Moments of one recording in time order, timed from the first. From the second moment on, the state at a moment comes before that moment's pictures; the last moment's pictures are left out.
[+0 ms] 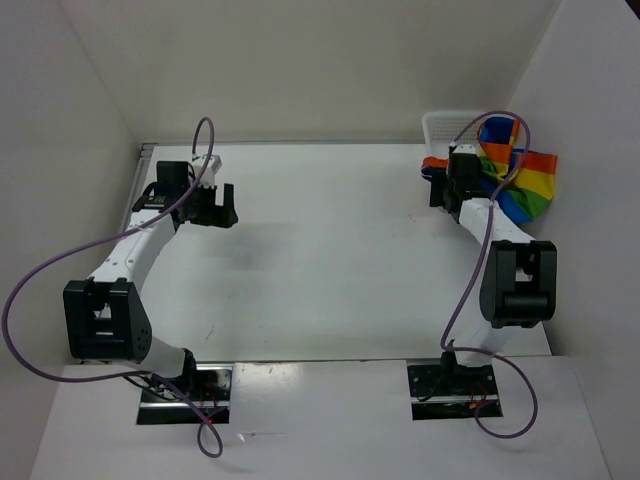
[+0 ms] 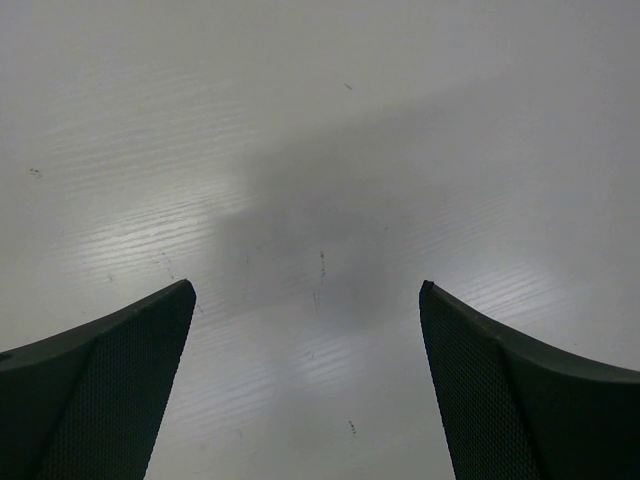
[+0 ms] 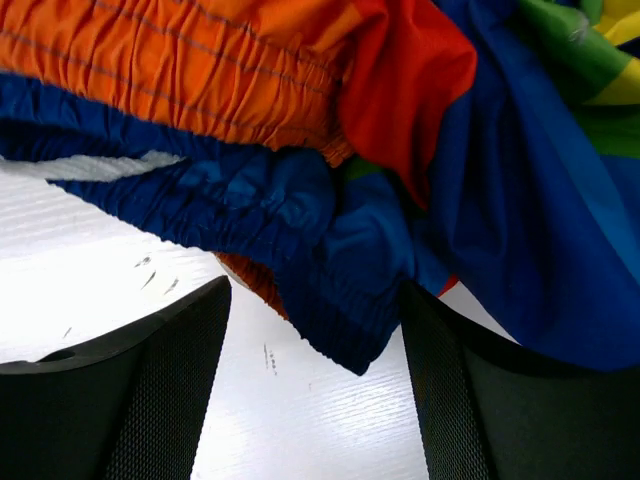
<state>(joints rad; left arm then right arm) 0.01 1.46 1.14 -0.48 0.28 0.07 -0.03 1.63 1.12 -0.15 0.25 -0.01</state>
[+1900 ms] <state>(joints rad) 0.01 1.35 1.17 -0.44 0.34 0.07 0.07 1.59 1.95 -0.07 0.41 -0.07</state>
